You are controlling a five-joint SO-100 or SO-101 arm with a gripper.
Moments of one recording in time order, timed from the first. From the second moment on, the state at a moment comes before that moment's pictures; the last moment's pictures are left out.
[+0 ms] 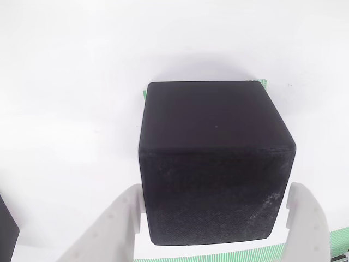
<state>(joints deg) 1.8 76.1 83.5 76.1 -90.9</state>
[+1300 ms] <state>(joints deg) 30.0 88.6 76.6 70.4 -103.2</state>
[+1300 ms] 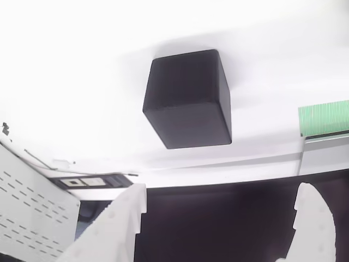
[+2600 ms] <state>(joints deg) 29.7 73.4 74.4 54.9 -110.7</state>
